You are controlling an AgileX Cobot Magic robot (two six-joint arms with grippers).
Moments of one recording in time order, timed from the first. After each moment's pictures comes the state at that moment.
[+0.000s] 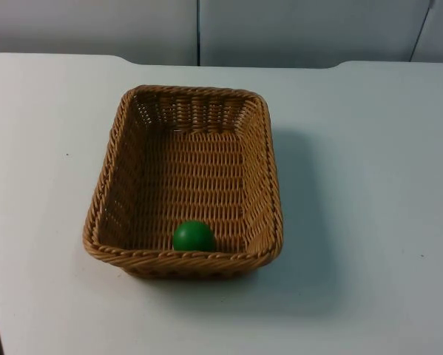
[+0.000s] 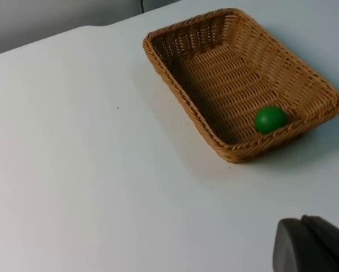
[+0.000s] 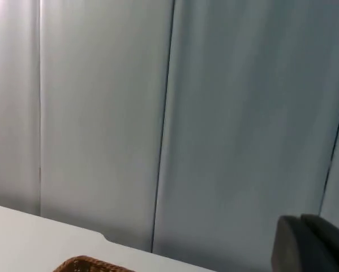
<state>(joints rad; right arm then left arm) 0.14 0.00 -0.78 0.26 0.78 -0.31 -0.12 0.01 -0.61 -0.25 1.22 0.31</state>
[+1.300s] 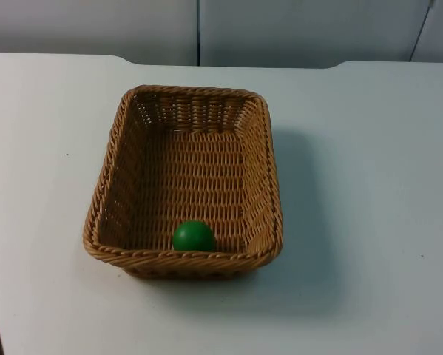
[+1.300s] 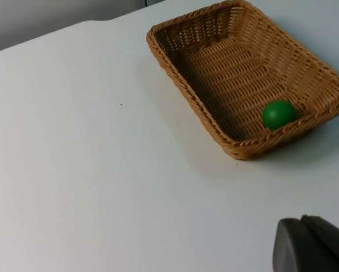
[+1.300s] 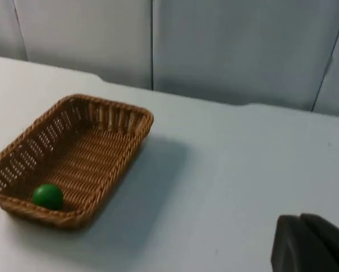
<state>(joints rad) 0.08 0.00 -0.63 0.21 1.05 -0.24 -0.12 0.01 -0.55 -0.25 1.18 0.33</state>
